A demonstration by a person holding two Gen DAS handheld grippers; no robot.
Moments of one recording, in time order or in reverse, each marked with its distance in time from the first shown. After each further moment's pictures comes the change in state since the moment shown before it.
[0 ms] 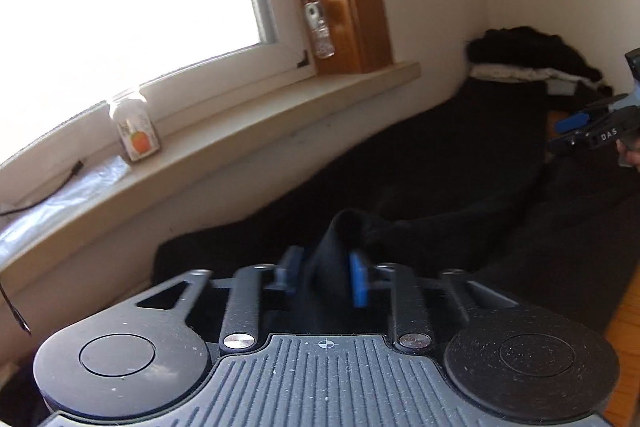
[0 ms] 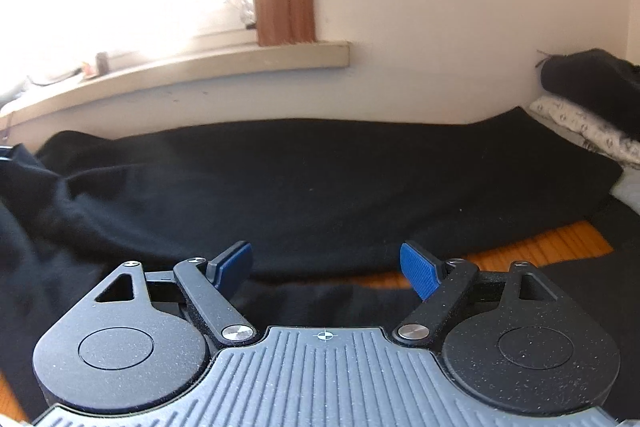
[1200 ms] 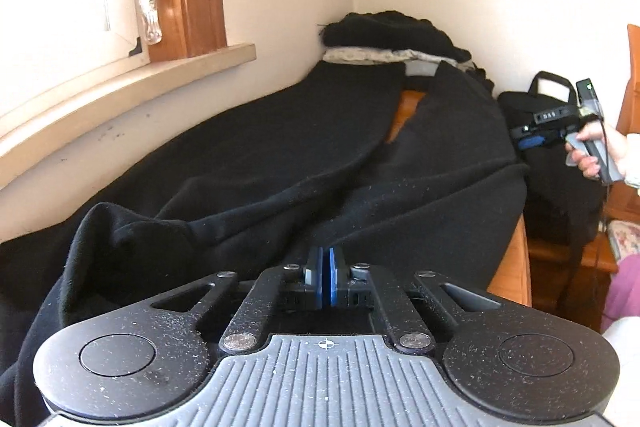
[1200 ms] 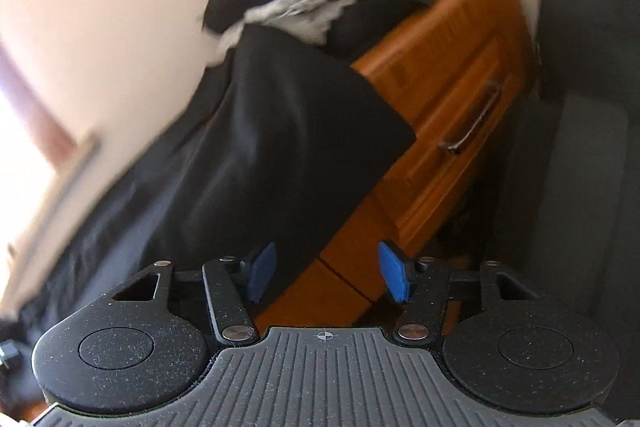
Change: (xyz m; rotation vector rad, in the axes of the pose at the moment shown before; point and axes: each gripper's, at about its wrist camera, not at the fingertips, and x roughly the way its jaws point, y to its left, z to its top) left arm 0.028 -0.070 -0.010 0.074 0.035 -0.378; right arm -0.130 -0.204 -0.171 0.831 -0.056 -0.176
